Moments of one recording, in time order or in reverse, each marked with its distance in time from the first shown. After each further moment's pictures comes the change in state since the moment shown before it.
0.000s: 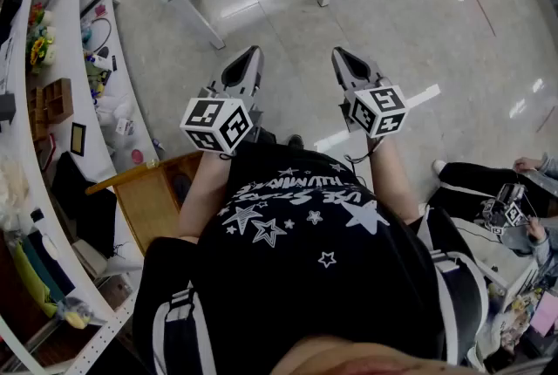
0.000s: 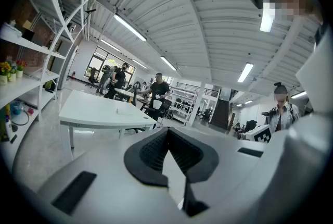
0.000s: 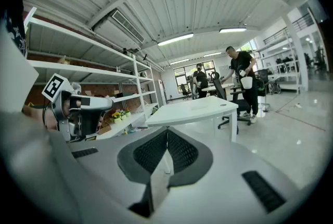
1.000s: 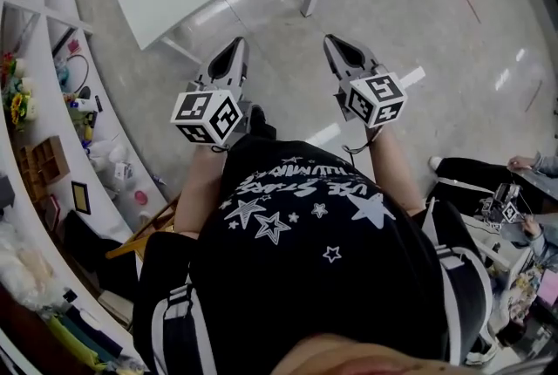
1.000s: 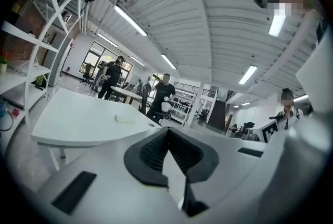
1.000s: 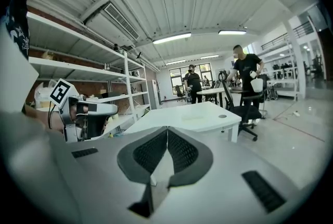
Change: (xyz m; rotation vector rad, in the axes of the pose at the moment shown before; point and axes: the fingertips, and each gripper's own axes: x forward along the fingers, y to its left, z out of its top) left arm 0.146 0.128 0.051 -0.014 0.016 -0.065; right arm 0.145 -0.069 0.071 -0.028 -0.015 -0.076
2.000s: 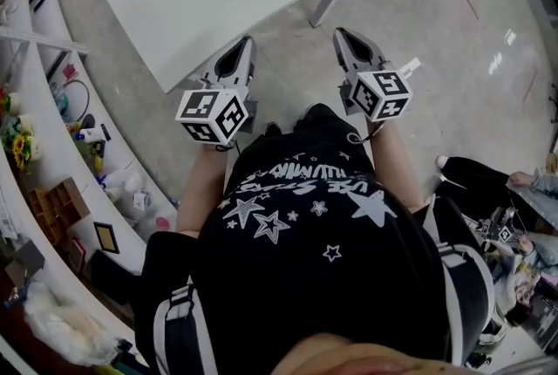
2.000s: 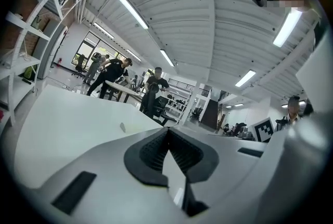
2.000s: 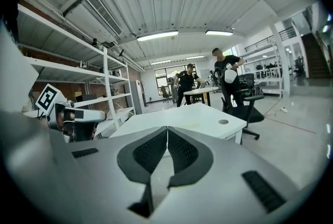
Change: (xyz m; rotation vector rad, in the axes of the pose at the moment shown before) left arm 0.083 0.143 0.049 -0.039 0.052 -0.091; right arm 0.160 -0.025 0.041 0.076 -0.006 -0.171
